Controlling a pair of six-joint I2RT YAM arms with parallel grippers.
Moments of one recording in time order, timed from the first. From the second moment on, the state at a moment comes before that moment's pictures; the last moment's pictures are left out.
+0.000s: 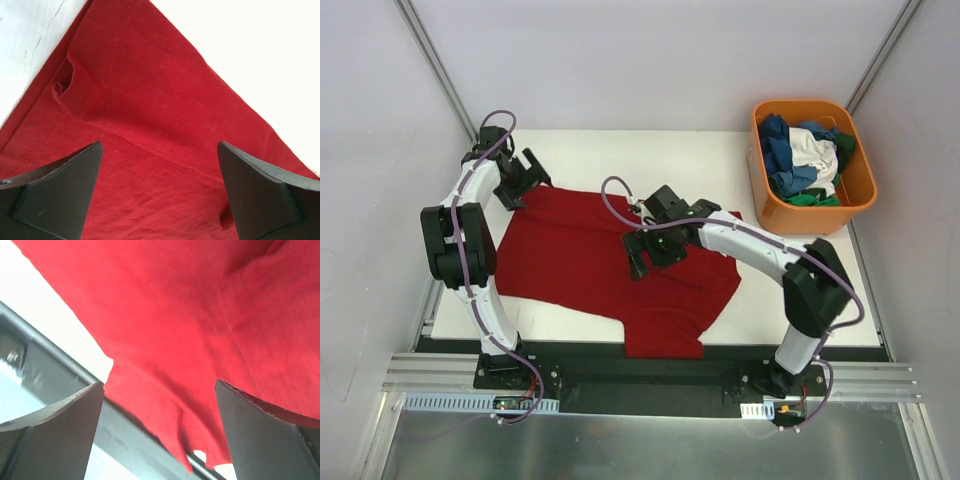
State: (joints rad) left arm 0.12 1.94 1.56 -0.67 0.23 -0.56; right arm 0.82 1.79 1.37 -0.73 -0.25 0.32
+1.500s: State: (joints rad) left arm 0.13 2.37 2.02 -0.68 0.30 -0.61; right arm 0.21 2.49 2.27 -0.98 -0.25 0.27
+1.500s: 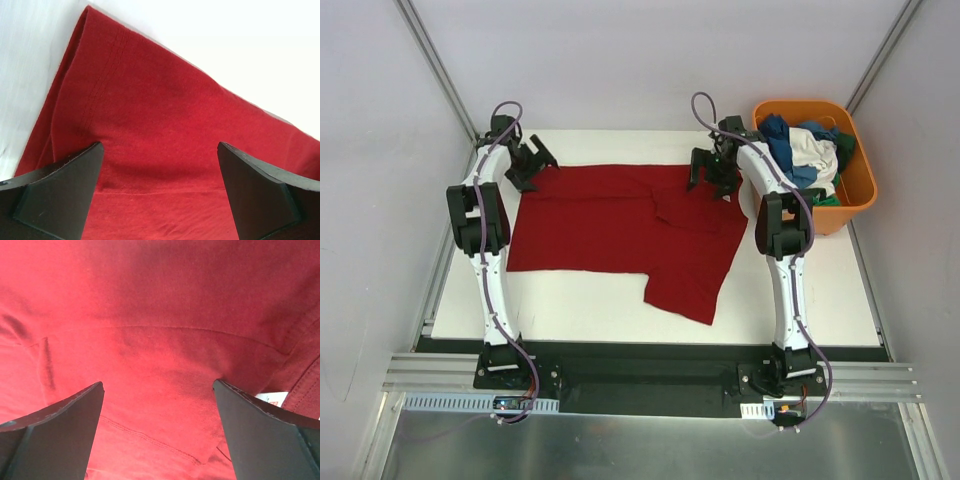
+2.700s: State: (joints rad) left arm 0.25 1.45 0.92 -0.71 0.01 -0.73; right arm 0.40 1.67 1.30 -0.55 -0.20 0.13
